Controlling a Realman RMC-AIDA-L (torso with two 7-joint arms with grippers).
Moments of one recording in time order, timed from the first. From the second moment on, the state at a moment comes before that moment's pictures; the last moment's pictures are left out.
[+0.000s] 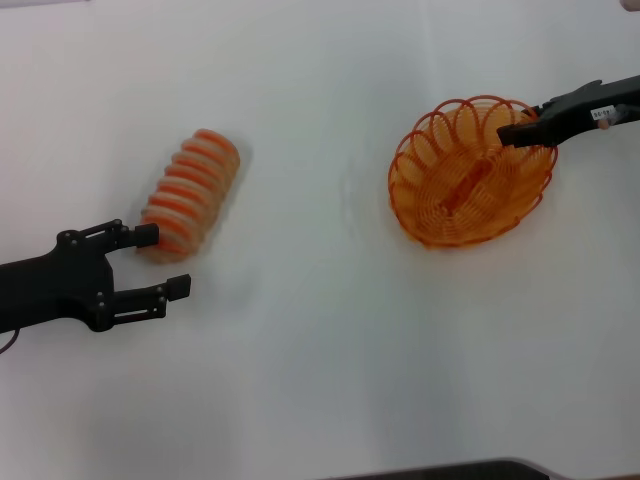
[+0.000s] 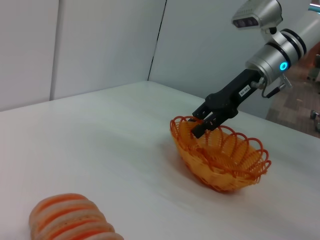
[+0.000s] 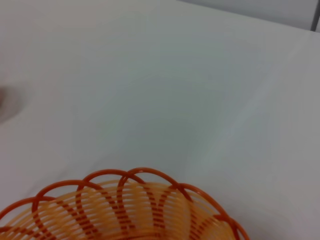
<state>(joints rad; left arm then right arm) -0.37 -2.03 0.76 0.53 1.95 1.56 -1.17 0.66 2.04 -0.64 -0.76 -2.56 -1.21 1.90</state>
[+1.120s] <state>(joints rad) -0.37 -2.03 0.77 0.54 1.96 1.56 -1.17 0.64 2.04 -0.63 -0.75 -2.45 -1.25 1.89</state>
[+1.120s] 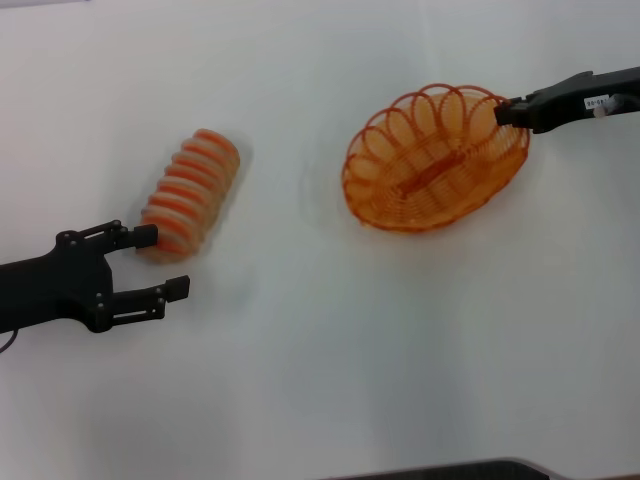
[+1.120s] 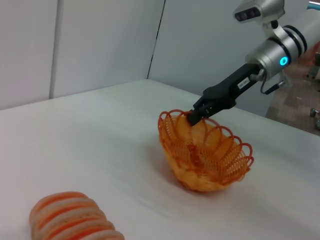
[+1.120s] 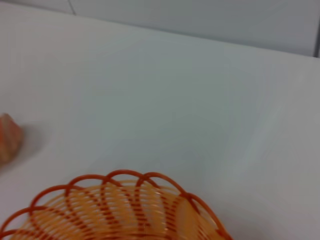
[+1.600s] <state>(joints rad) -0.36 -2.03 0.76 0.55 1.96 1.55 -1.17 0.63 2.01 -0.58 -0.73 -2.37 -1.36 2.01</state>
